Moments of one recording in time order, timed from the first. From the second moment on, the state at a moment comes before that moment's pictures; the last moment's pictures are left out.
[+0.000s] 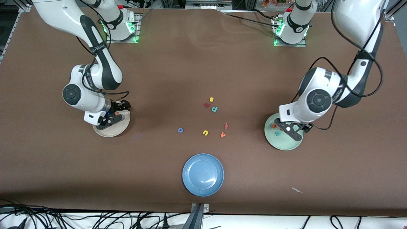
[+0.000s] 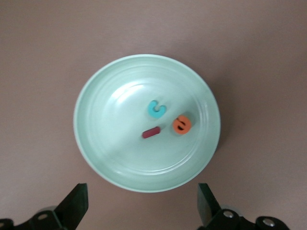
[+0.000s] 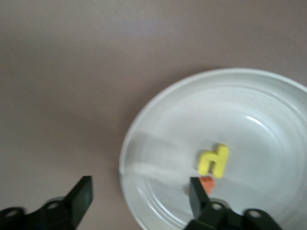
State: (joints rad) left arm 0.07 0.44 -0.32 -1.79 0.30 2.06 0.32; right arm 0.25 0.41 -0.07 -2.05 0.19 2.35 -0.34
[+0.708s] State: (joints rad) left arm 0.14 0.30 -0.32 -1.61 0.18 1.82 0.32; right arm 0.48 0.53 -0.01 -1.81 0.19 2.38 0.37
